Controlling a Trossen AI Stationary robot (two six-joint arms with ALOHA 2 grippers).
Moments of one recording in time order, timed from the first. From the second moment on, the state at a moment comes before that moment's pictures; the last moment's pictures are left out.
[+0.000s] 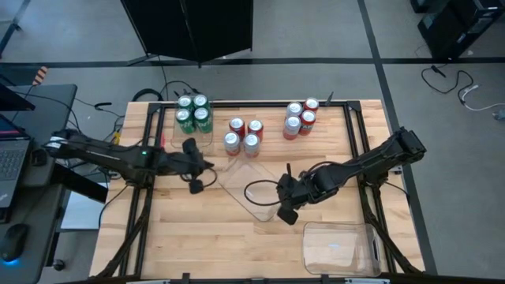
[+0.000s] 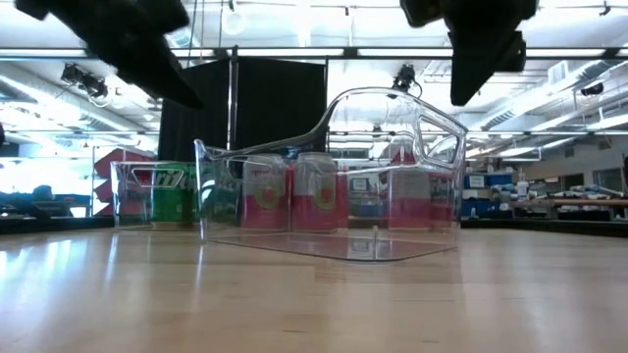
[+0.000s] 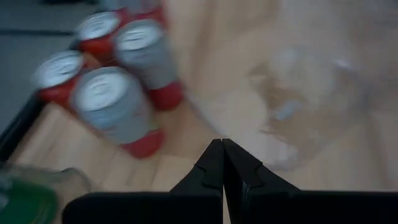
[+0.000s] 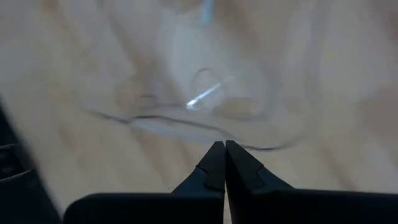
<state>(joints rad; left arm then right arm) -0.17 0.91 0.63 -0.39 -0.36 -0.13 0.35 1.63 1.33 -0.94 0.13 0.94</state>
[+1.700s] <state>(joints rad) 0.18 1.06 1.00 -0.59 -0.27 -0.03 0.06 1.63 1.37 -0.60 0.24 0.38</state>
